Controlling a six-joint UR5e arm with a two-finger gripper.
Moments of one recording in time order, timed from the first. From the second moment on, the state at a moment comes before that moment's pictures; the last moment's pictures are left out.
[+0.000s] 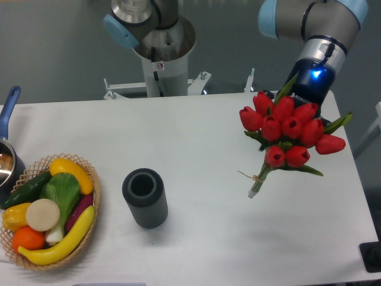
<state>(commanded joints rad) 2.91 -1.82 -1.66 -0.83 0.36 1.01</state>
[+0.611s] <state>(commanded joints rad) 2.91 -1.81 -1.68 -0.83 0.38 1.06</state>
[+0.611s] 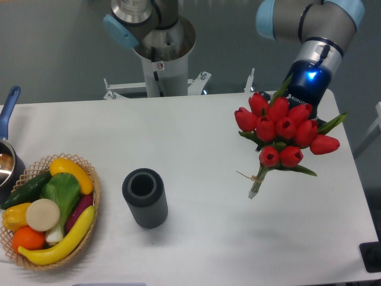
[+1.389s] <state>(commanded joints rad) 2.84 -1.77 -1.68 -0.84 0.84 1.10</state>
